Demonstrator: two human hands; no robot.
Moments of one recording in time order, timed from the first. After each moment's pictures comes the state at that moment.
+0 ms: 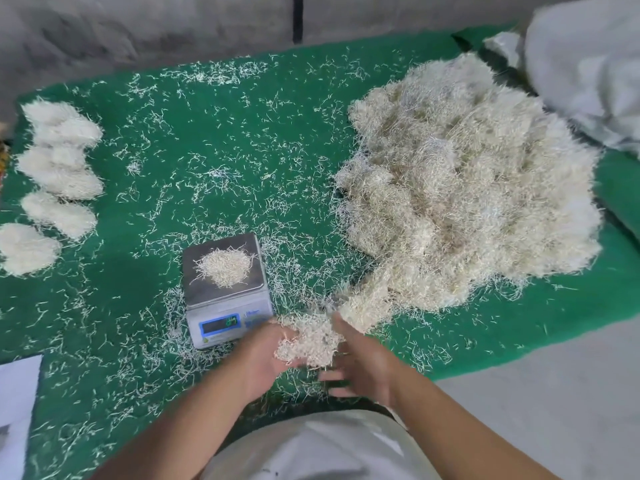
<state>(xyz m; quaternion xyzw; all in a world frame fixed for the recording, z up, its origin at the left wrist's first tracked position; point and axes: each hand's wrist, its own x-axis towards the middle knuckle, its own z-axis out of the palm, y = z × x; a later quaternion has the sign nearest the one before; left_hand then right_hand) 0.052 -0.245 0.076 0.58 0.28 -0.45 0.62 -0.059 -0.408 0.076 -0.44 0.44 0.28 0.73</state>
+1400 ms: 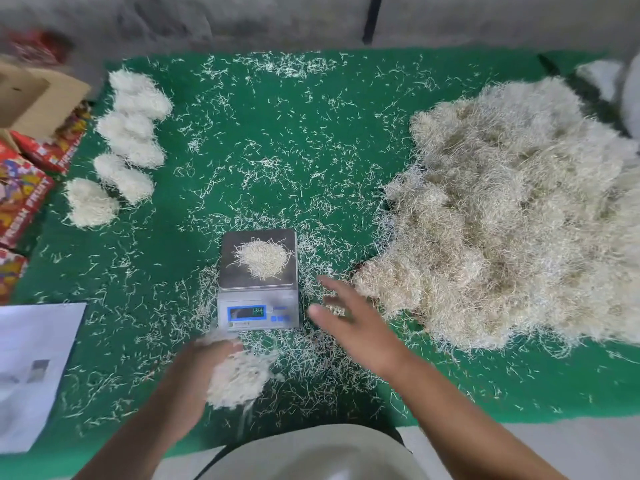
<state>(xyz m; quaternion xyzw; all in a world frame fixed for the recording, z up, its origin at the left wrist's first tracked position) 0.054 -0.161 0.150 0.69 0.25 -0.30 0.61 0.016 -0.399 0.132 -0.78 0.13 0.19 0.58</state>
